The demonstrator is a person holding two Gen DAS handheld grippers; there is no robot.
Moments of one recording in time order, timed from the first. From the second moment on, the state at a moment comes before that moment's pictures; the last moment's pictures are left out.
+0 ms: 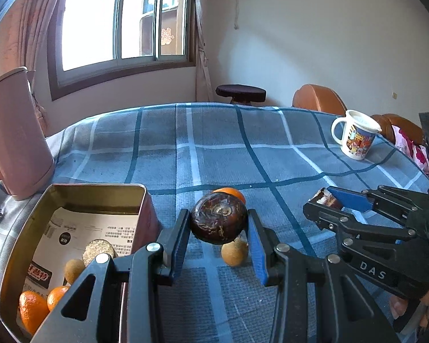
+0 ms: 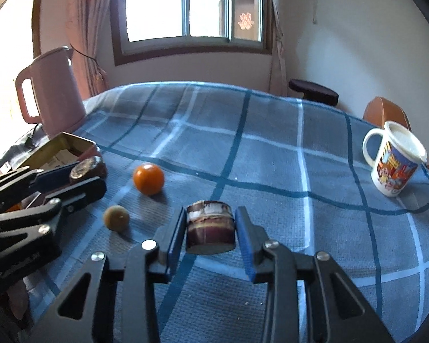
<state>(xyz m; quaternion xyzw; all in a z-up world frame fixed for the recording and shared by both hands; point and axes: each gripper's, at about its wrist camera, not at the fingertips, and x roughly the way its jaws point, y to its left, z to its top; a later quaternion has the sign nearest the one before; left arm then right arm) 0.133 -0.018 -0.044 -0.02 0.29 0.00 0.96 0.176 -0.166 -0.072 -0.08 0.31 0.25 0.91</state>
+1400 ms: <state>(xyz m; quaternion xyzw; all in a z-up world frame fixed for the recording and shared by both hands) 0.111 -0.025 -0.032 0.01 0.22 0.01 0.97 0.141 -0.183 -0.049 -0.05 0.19 0.26 0.94</state>
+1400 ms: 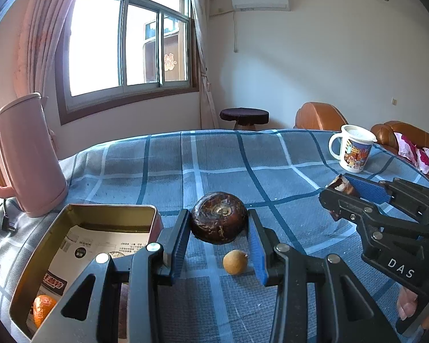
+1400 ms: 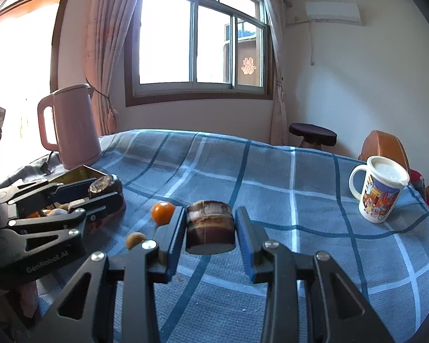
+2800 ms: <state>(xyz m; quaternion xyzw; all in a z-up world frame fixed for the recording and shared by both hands) 0.082 -0.037 -0.021 0.04 0.15 0.03 0.99 0.114 -0.202 -0.037 -0.03 0.12 0.25 0.96</state>
